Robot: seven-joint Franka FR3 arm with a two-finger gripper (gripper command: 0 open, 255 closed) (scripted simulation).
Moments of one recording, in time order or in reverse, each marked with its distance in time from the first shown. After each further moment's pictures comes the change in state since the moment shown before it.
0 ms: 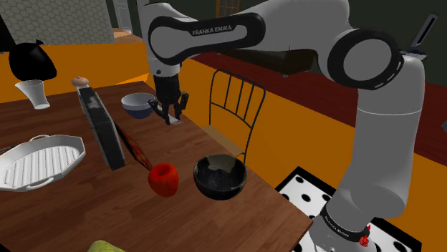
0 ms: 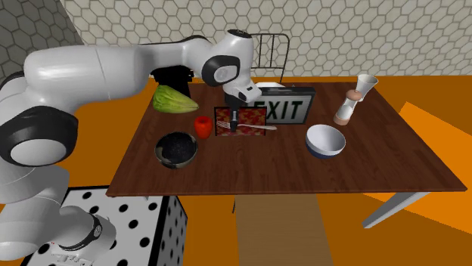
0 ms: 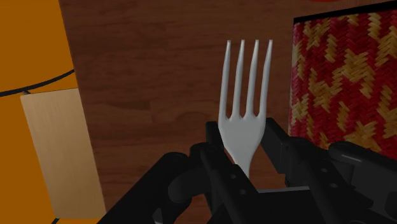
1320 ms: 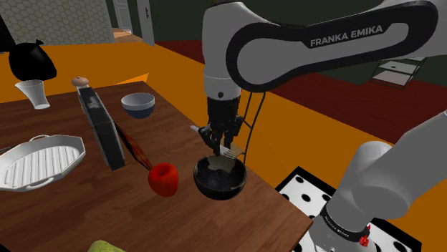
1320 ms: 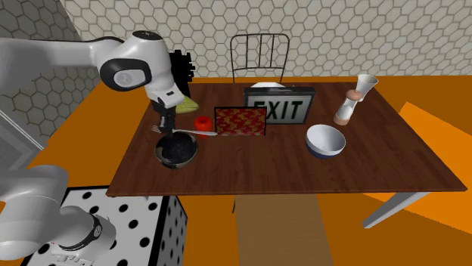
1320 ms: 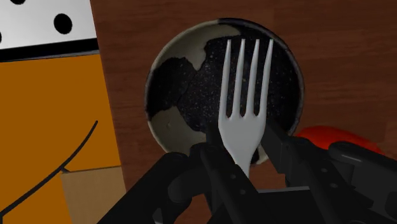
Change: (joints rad) arm 0.038 -0.734 0.033 -0.783 0.278 0.095 -0.017
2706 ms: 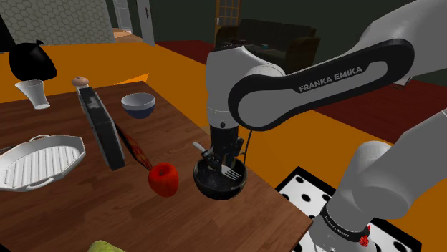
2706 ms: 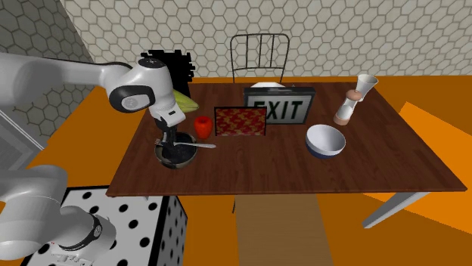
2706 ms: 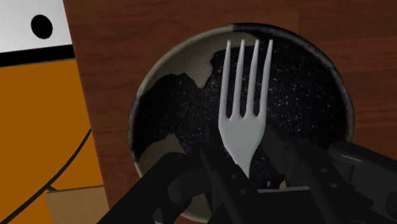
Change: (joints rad) arm 0.012 0.015 0.028 -0.172 0.021 0.187 0.001
